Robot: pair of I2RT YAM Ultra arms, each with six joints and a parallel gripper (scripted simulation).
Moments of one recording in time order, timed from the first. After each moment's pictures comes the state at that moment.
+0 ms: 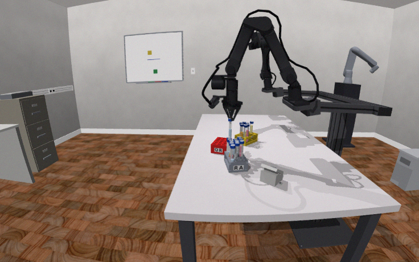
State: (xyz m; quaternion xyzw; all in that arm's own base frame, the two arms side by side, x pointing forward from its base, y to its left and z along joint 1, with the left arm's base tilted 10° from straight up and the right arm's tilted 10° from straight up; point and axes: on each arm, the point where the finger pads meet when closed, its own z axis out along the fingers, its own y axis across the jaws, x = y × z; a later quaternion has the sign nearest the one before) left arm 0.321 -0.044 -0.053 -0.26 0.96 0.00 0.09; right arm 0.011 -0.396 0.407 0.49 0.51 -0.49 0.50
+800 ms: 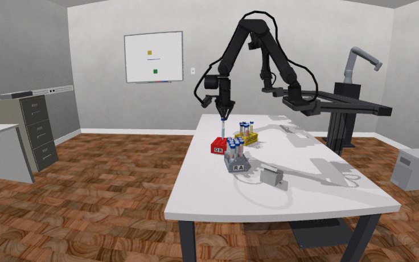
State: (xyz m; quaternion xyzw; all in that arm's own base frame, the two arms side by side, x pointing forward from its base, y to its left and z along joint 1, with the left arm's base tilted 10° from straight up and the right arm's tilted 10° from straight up) left arm 0.356 -0.053 -0.047 -0.26 0.96 0.00 0.09; right arm 0.011 -0.396 0.407 0.49 0.51 -0.49 0.50
